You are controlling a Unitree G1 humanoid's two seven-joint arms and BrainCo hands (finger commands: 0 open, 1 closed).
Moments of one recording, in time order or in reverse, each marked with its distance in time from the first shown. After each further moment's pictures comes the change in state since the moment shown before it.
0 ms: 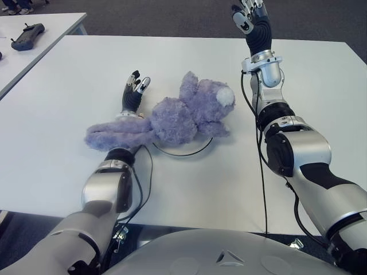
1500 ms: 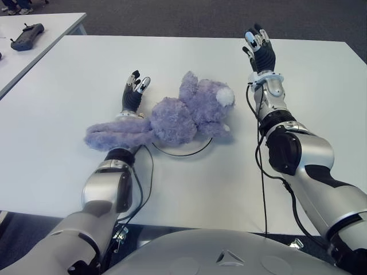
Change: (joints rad) left arm 0.000 0.000 0.000 0.000 0.001 0.000 0.000; right arm 0.041 0.007 -0.241 0.087 0.005 0.329 -0.045
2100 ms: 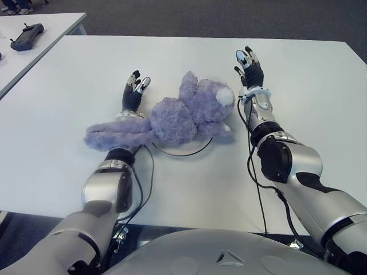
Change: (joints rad) left arm 0.000 0.000 0.002 0.000 -0.003 -0.017 0.001; right arm 0.083 0.075 -0.028 0.001 -0.001 0.027 -0.060
